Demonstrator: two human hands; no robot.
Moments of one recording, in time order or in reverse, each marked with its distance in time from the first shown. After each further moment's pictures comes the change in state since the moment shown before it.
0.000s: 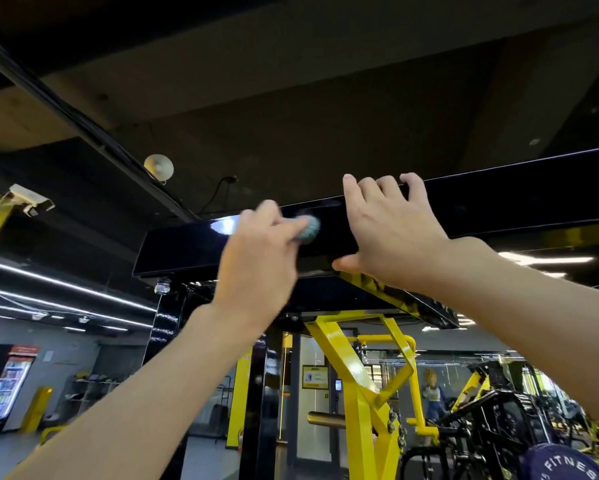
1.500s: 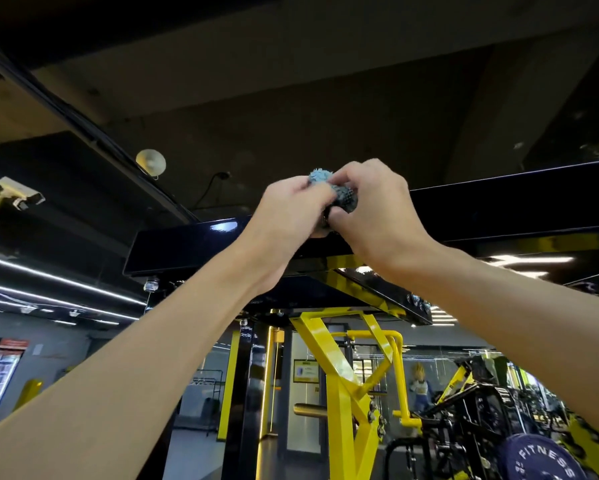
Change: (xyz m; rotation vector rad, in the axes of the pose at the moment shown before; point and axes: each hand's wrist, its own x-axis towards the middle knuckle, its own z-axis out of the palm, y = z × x) left_hand 0.055 0.072 -0.028 -1.073 -0.368 -0.554; right_hand -0.019 0.018 -0.041 0.856 0.281 0.146
